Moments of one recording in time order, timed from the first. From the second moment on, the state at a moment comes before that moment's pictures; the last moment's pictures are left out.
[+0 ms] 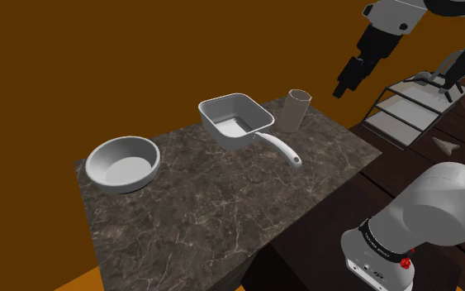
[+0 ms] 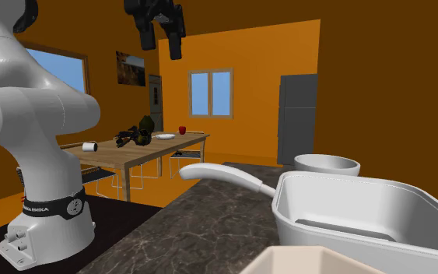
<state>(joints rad) 0.02 -0.80 -0.04 -2.36 0.01 1.63 -0.06</state>
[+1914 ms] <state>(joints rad) -0.07 0.13 -0.26 -1.95 0.06 2.09 -0.34</state>
